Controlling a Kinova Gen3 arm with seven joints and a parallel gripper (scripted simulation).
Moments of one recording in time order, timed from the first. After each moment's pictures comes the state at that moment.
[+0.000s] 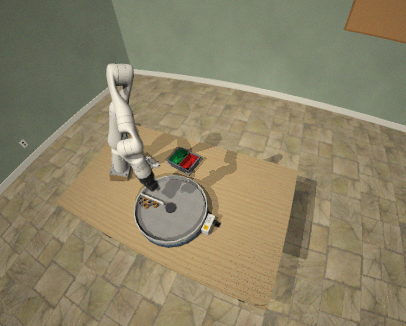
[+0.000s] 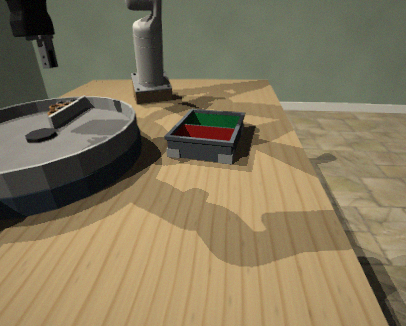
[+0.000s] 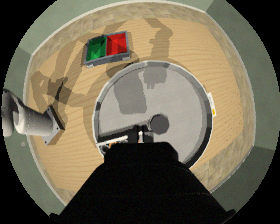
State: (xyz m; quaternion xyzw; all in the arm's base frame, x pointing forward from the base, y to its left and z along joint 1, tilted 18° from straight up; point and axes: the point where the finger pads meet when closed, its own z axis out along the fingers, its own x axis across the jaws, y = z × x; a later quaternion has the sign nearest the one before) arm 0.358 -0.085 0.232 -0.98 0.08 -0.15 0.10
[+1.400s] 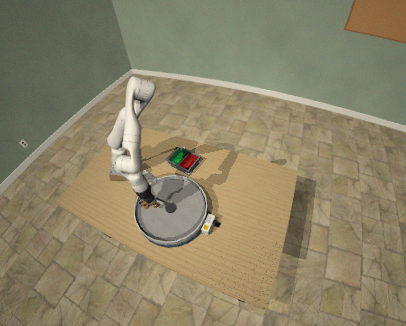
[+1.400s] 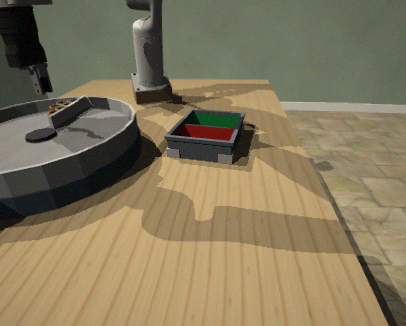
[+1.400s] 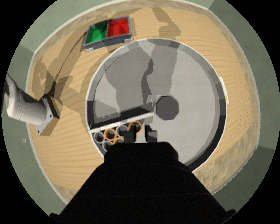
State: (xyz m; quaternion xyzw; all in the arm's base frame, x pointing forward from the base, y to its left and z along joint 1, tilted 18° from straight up) arm 0.365 -0.122 0.165 -0.98 0.08 -0.13 0.09
